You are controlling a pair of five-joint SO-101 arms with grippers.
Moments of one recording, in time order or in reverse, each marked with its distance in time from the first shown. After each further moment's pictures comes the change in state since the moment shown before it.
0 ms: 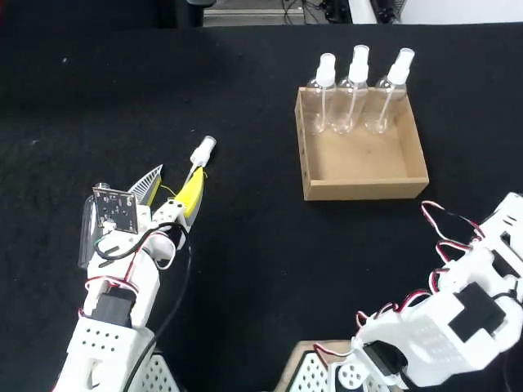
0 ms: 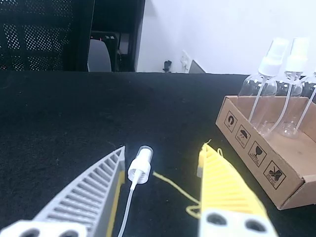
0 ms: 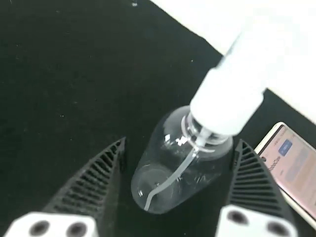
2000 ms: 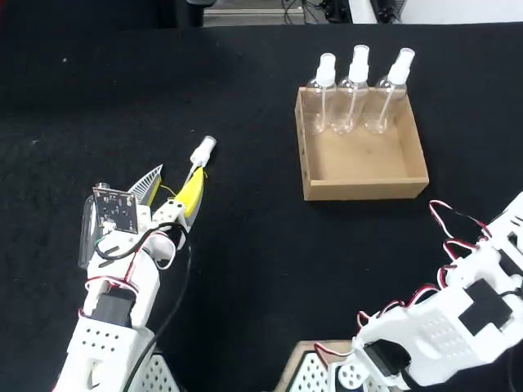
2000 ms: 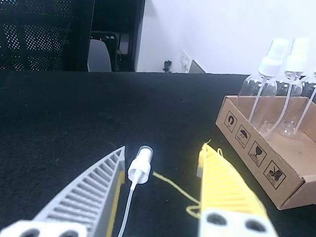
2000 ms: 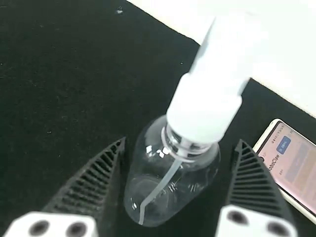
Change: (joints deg) left arm 0.0 0.0 0.0 0.0 0.0; right arm 1.4 3.3 -3.8 -1.5 -4.0
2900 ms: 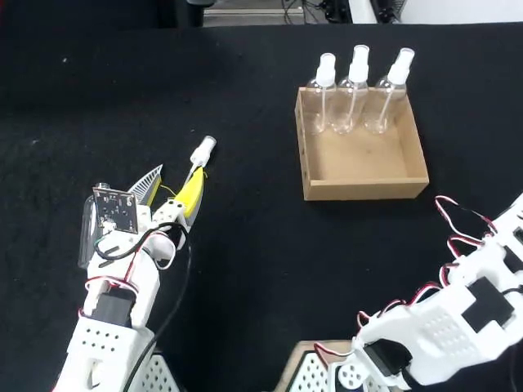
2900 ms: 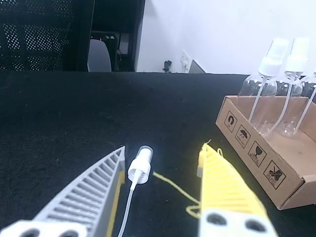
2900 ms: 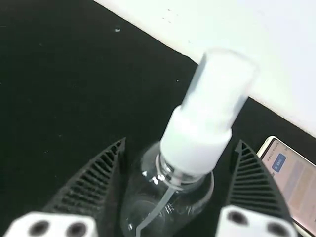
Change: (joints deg) left arm 0.0 0.0 0.0 0.0 0.0; right arm 0.0 1.4 -3.9 0.0 0.0
